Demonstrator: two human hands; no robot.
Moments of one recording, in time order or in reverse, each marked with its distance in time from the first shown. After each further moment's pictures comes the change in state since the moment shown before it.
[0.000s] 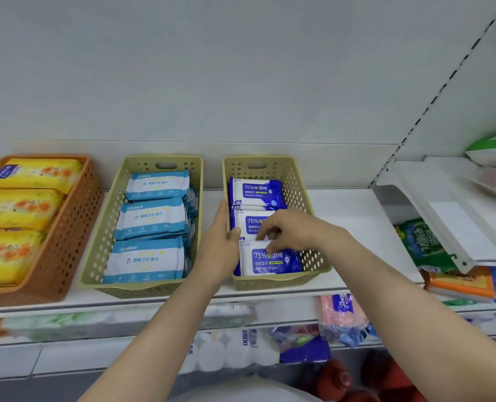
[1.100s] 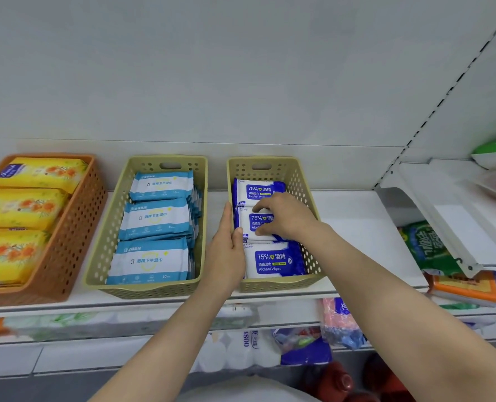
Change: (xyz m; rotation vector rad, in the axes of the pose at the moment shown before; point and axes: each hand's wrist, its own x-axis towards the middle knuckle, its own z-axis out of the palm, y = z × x) left_hand -0.006 -0.009 0.009 -0.036 0.034 0.041; right_hand 0.034 -0.006 0.004 -0.092 0.278 0.085
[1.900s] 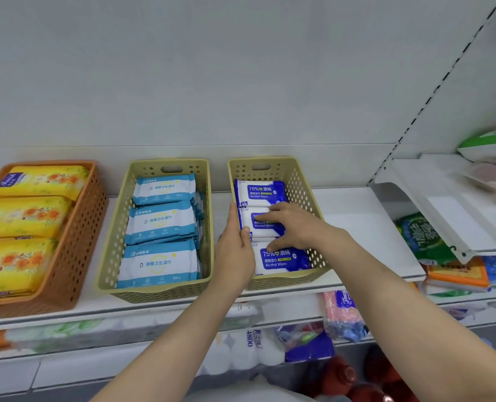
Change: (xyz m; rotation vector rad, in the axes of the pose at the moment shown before) left_hand 0.002 -0.001 -0.002 0.057 -0.011 0.010; right_hand -0.022 0.008 0.007 -0.029 -0.177 -0.006
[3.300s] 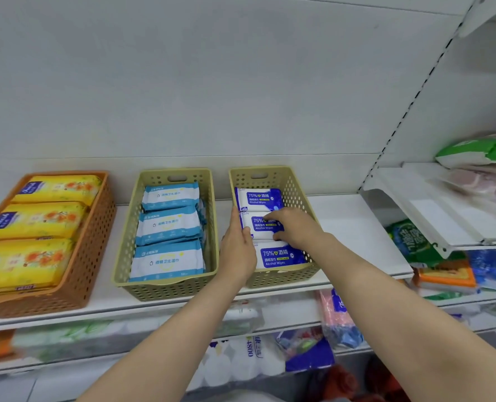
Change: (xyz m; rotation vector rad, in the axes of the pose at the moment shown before) left_hand 0.000 0.000 0.001 -0.033 -0.002 0.050; right_hand -0.006 -0.004 0.011 -0.008 0.222 0.109
